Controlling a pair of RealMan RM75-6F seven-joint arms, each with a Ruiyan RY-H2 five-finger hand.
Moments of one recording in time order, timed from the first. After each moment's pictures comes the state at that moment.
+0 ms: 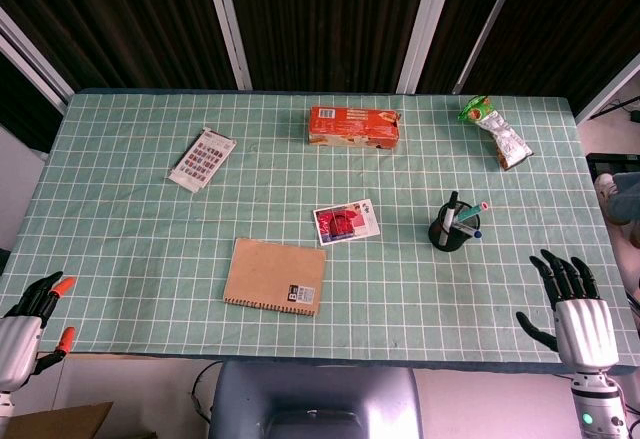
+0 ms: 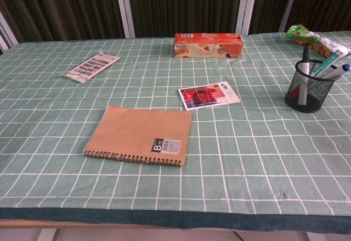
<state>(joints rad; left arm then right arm) -0.05 -1.04 0.03 -1.68 1.54 1.47 0.01 0.02 -1.31 0.06 -1.46 -1.61 1.65 -0.11</state>
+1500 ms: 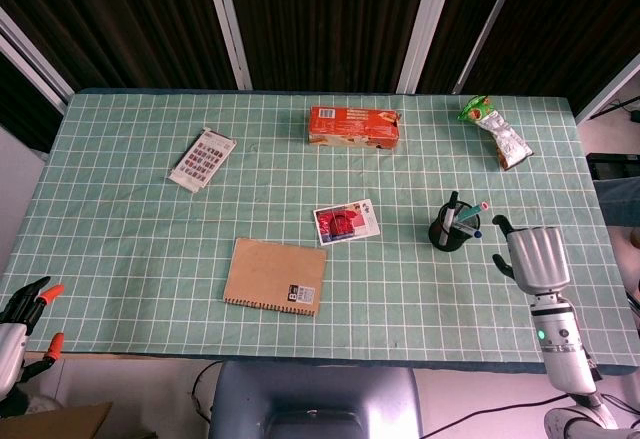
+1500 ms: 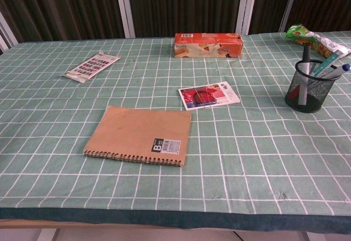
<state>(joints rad) -0.02 -1.01 0.04 -1.67 1.56 1.50 -0.06 0.28 -1.33 0.23 -1.48 -1.40 1.31 -0.47</state>
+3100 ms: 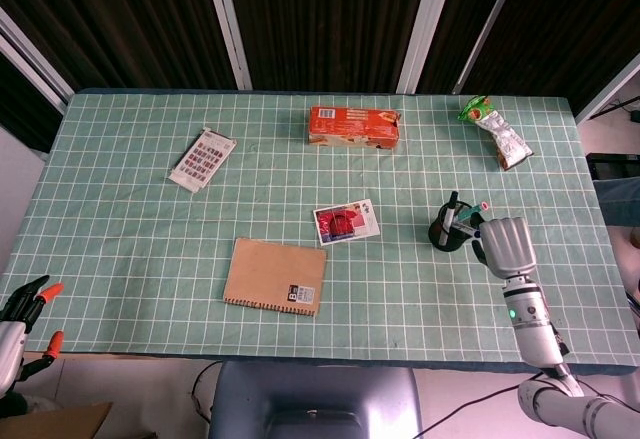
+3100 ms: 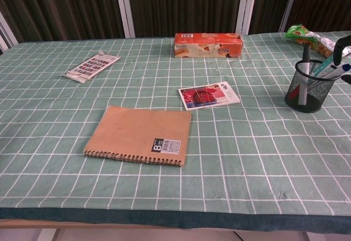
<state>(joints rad) -0.03 -1.00 0.03 -1.67 1.55 1.49 -0.07 0.42 -1.47 0.19 -1.28 -1.29 1.23 -0.46</state>
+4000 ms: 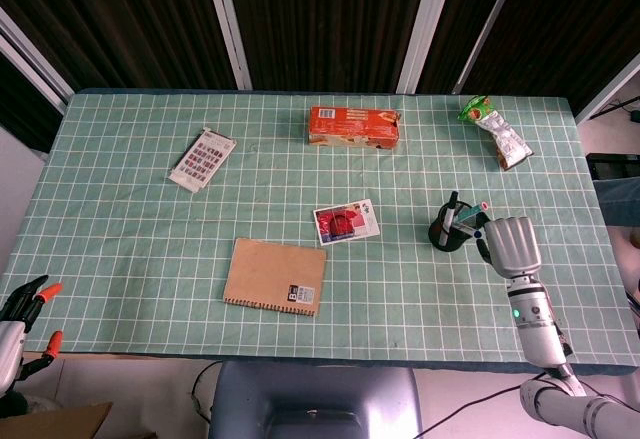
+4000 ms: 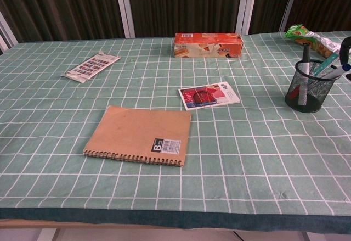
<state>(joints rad) -0.03 -1.00 0.03 -1.68 1.54 1.48 -0.07 0.42 -1.47 0.18 -1.25 -1.29 1.25 -0.43</state>
